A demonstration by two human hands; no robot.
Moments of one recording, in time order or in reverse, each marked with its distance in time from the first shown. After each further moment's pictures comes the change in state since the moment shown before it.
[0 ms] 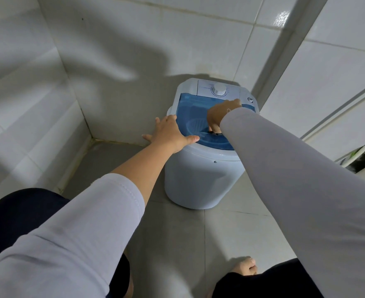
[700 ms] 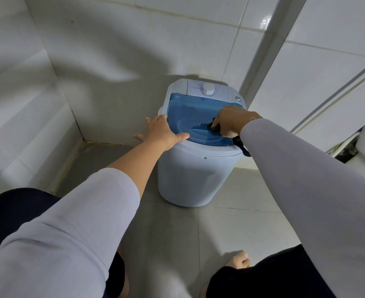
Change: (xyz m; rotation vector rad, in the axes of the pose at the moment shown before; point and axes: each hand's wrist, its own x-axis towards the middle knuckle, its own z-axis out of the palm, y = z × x) left_hand -0.002 -0.001 0.000 0.027 0.022 0.002; right_hand -0.026 0.041 0.029 0.075 0.125 -0.019
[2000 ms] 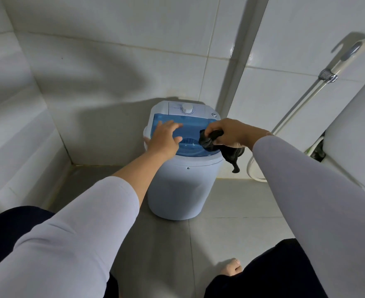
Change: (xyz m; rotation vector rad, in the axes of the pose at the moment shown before) left_hand -0.031 0.047 -0.008 -0.103 0.051 0.350; right_hand -0.085 0.045 -0.024 0.507 0.056 -0.116
